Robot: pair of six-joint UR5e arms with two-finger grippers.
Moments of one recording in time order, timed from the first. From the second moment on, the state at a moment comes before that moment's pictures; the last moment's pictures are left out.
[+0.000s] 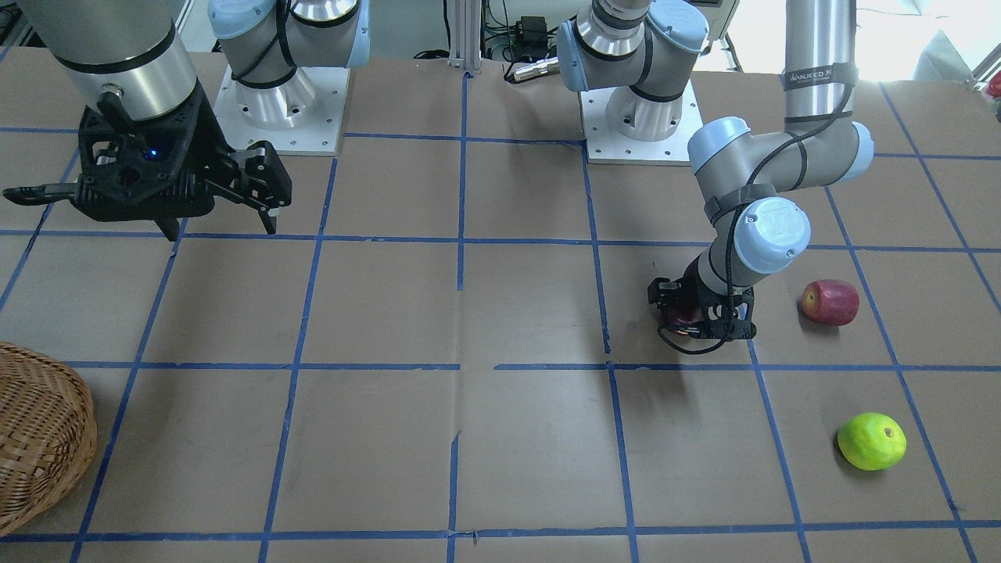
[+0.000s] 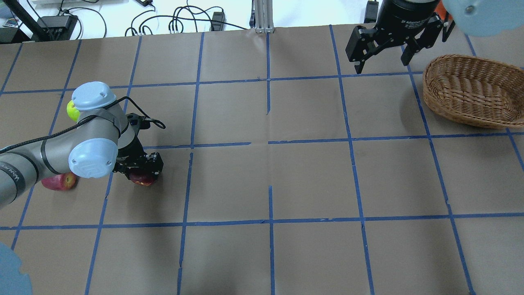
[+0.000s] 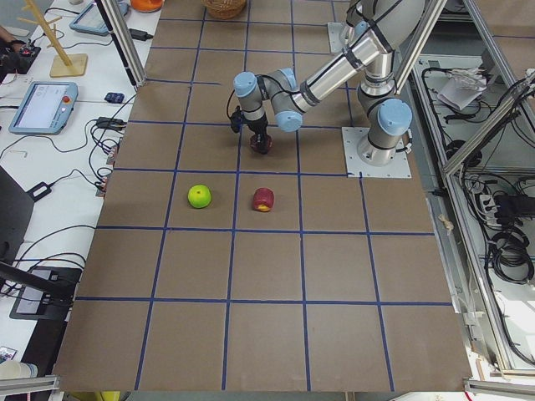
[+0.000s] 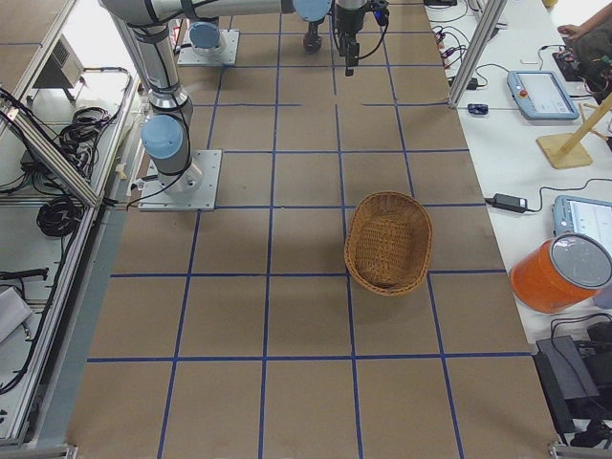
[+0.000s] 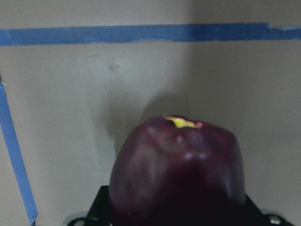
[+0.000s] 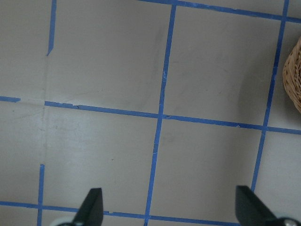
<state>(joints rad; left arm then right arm) -1.35 -1.85 -2.07 -1.00 1.67 0.21 1.61 -1.46 1.42 -1.56 -1.60 -0.10</state>
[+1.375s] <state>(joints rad) -1.87 -2.06 -1.80 -0.82 1.31 -0.54 1.60 -1.46 1.41 -1.58 -1.60 -0.10</state>
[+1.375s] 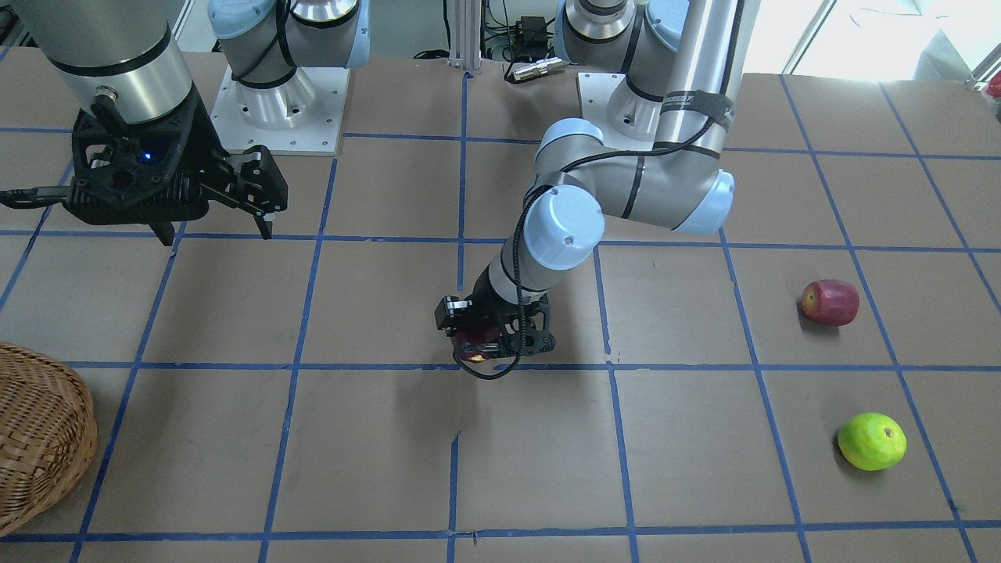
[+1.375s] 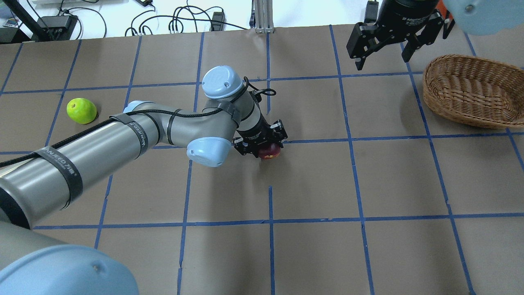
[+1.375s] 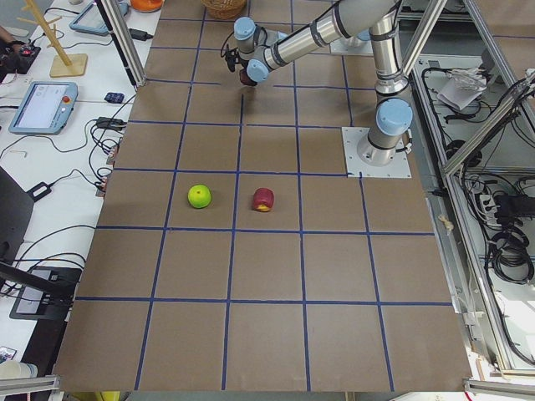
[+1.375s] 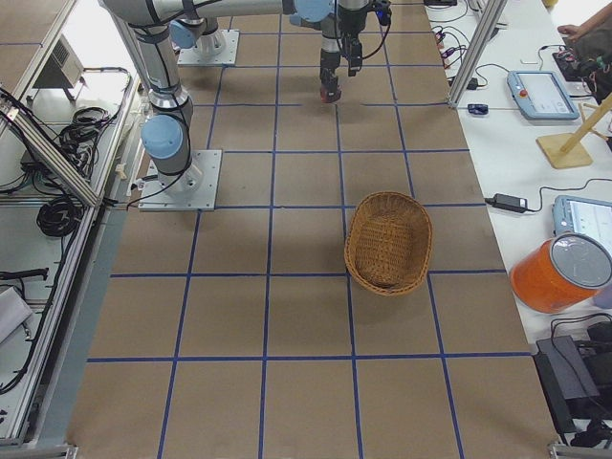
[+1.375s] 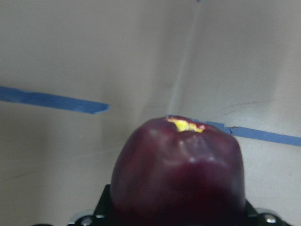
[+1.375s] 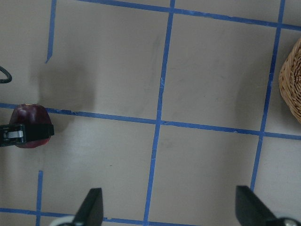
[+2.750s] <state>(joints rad) -1.29 -1.64 -1.75 -1.51 1.63 0.23 1.71 -1.35 1.49 -1.77 -1.59 0.08</state>
